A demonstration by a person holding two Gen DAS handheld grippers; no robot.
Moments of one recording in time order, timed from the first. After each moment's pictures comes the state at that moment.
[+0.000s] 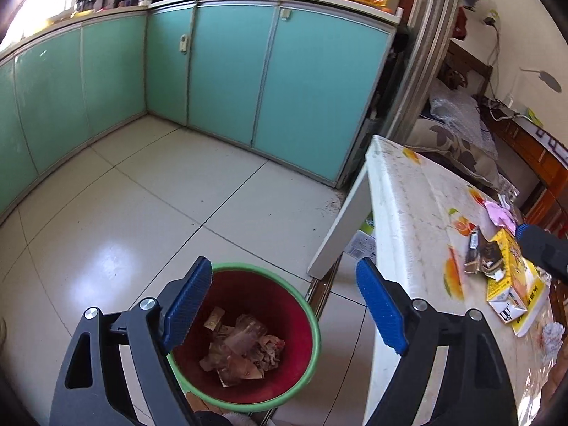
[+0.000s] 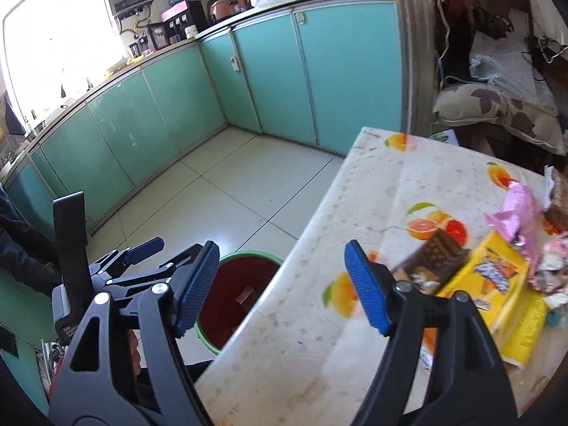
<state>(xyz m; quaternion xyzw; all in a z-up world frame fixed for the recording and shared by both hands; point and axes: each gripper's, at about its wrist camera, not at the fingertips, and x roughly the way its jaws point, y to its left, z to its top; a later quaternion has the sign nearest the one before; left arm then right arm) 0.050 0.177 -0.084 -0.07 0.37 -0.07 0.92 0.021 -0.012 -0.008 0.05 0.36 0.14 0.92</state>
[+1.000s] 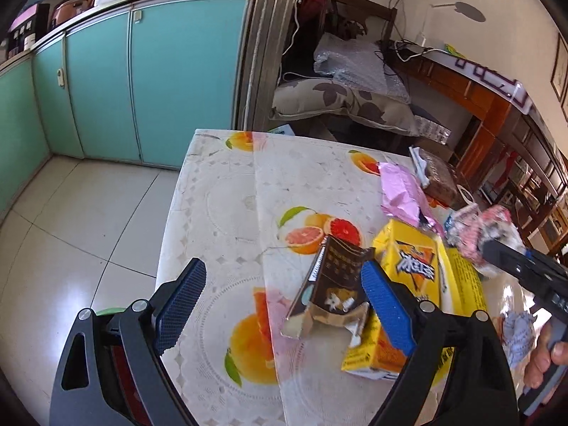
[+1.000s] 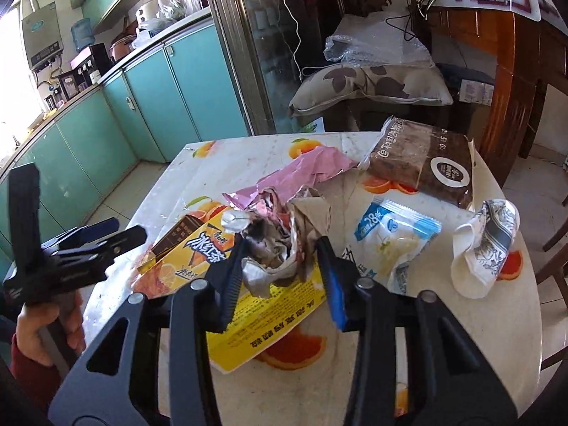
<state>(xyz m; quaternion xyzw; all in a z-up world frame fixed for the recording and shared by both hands) 0.097 -0.005 -0.067 -0.01 0.40 -0.23 0.89 -0.013 -0.210 -0.031 0.11 0.35 -0.01 0.93</state>
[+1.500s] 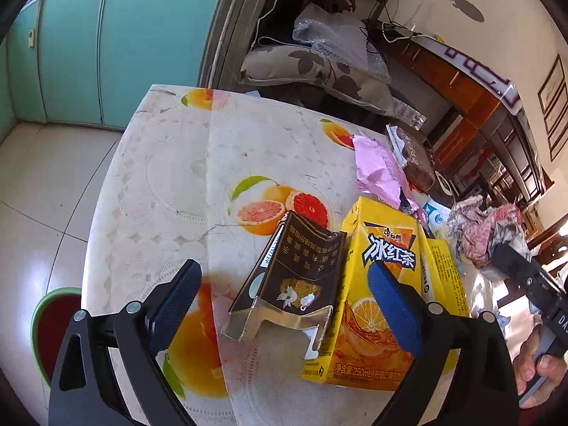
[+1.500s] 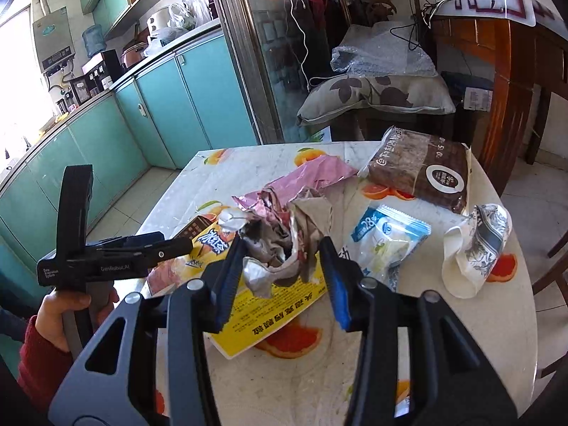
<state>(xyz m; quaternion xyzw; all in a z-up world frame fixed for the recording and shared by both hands) 0.111 -0.021 -0.091 -0.06 0.46 -0.29 0.84 -0.027 -0.213 -0.021 0.11 0.34 0.00 0.93</state>
